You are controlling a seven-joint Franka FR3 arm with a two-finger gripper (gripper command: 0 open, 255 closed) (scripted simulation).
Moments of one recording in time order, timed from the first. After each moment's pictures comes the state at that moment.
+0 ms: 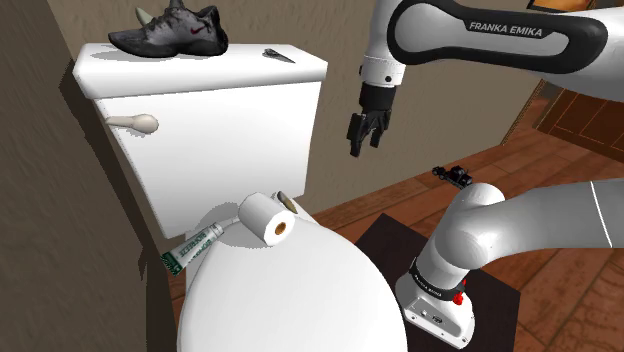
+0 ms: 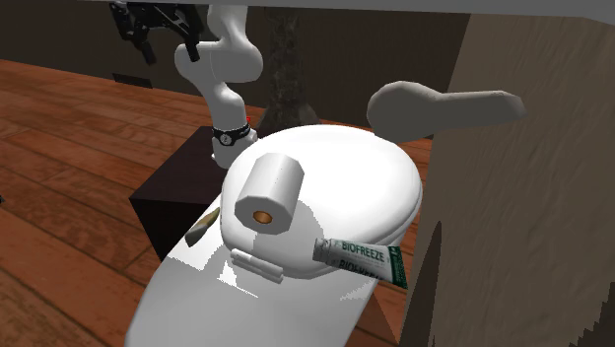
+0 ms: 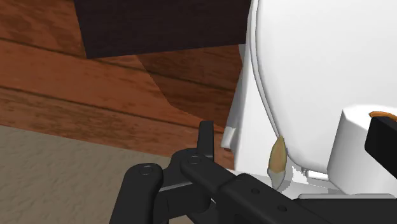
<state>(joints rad) -0.01 -0.82 0.03 -2.45 0.11 1.55 0.05</state>
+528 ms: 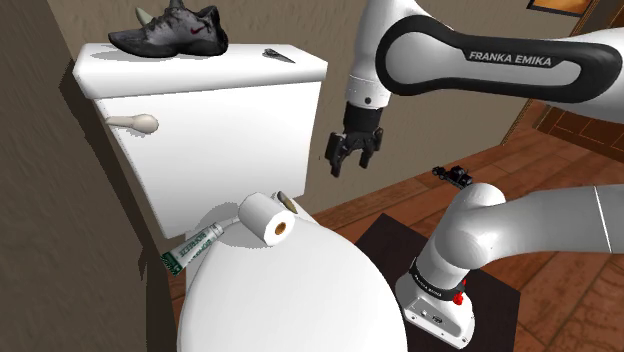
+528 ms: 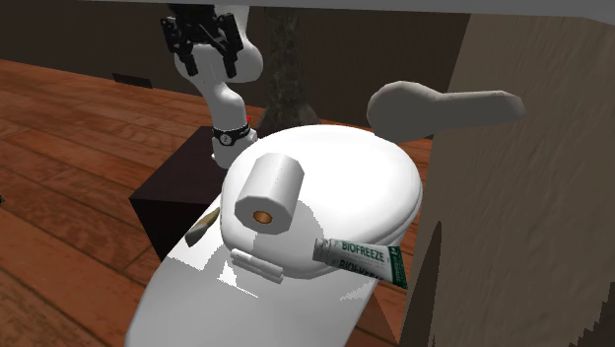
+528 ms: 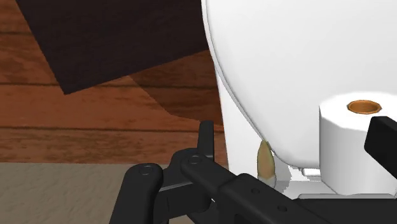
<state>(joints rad) -0.02 -0.87 0.21 -2.53 0.24 1.64 0.35</state>
